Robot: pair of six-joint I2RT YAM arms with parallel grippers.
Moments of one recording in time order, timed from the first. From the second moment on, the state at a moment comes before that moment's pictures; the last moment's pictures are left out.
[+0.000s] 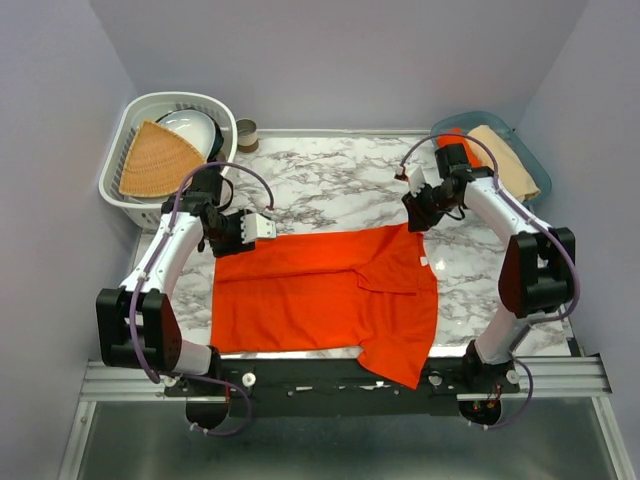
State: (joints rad) left arm -0.09 1.41 1.13 -0.93 0.39 1.34; right arm 0.16 1.71 1.33 -0.79 -0.47 -0.65
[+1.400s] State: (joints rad) left arm -0.13 1.86 1.27 -0.75 0.08 0.89; right arm 0.17 1.93 1.47 -0.79 -0.15 -0.80
